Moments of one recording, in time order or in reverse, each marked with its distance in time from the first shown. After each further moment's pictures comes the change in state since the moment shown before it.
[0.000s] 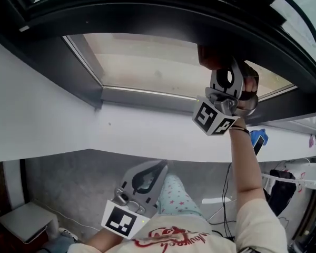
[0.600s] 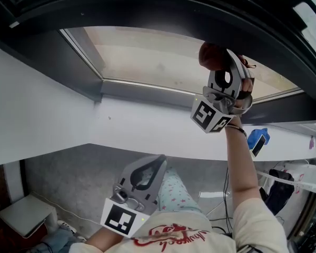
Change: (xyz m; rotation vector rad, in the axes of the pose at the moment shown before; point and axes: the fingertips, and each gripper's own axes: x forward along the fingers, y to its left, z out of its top) left arm 0.012 0.023 -0.005 -0.008 0.008 0.053; right arm 0.003 0.049 -0.015 0.094 0.005 0.019
